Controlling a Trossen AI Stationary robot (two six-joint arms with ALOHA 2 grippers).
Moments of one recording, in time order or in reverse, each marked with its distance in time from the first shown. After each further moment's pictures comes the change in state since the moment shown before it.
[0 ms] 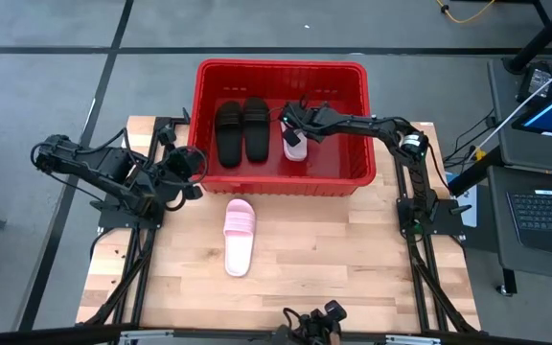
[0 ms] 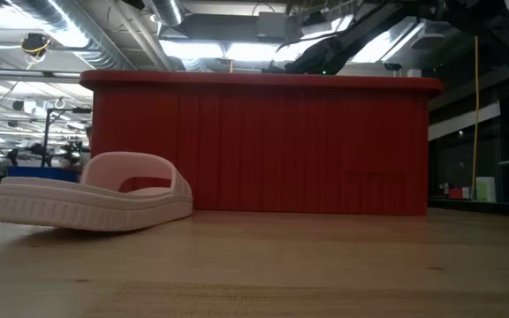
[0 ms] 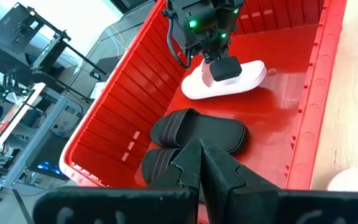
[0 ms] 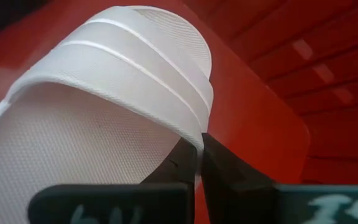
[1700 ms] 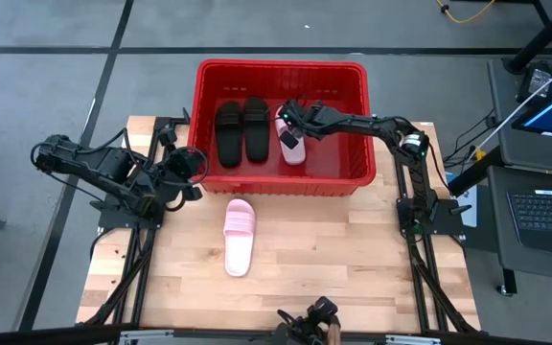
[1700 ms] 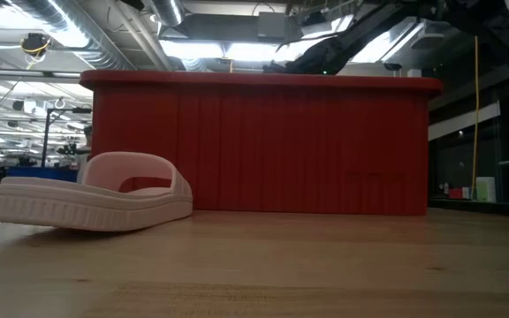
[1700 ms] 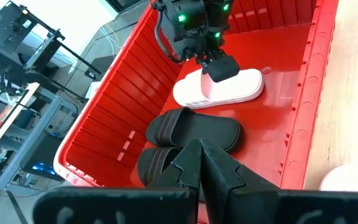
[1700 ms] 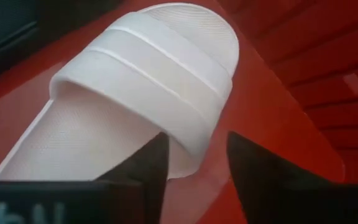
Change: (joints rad) left arm 0.000 0.000 0.000 -0.004 0.021 -0.002; right arm -0.006 -0.003 0.000 0.068 -0.139 -0.156
